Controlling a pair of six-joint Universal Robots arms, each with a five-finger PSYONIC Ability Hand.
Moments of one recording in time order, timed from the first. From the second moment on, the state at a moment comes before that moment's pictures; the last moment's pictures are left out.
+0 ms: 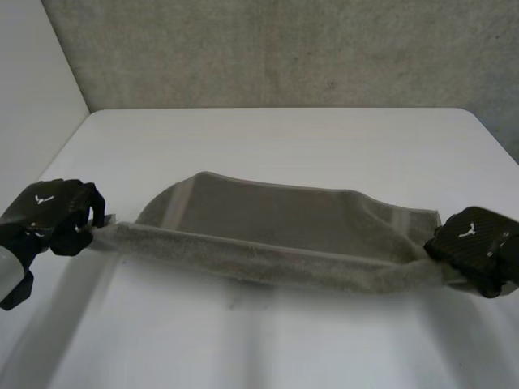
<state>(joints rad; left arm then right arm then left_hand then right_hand) 4.86 -1.44 -2.08 3.24 -1.04 3.42 1.58 -1.54 1.75 0.51 1.22 2.02 1.18 1.22 1.22 1.22 1.02 1.32 1.31 1.33 1.33 1.15</state>
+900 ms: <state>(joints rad) 4.52 -2.04 -0.90 3.72 -1.39 3.28 1.81 -1.14 0.81 -0.18 1.44 2.59 1.19 1.22 1.22 1.22 1.03 1.32 1.33 1.34 1.33 1.16</state>
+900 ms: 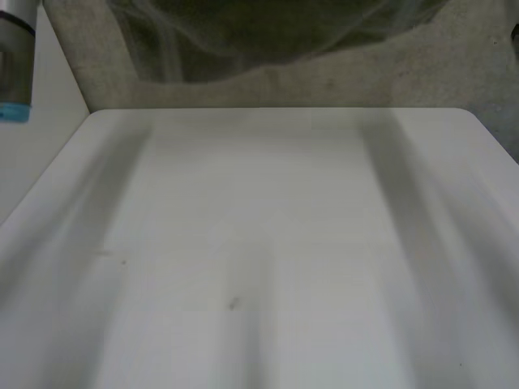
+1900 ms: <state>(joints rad) 4.70 -1.89 -1.95 3.84 -1.19 3.45 1.70 -1.17 1.60 -0.04 1.28 2.78 1.19 1.22 1.22 1.22 1.03 0.35 0.35 0.34 0.34 0.12</state>
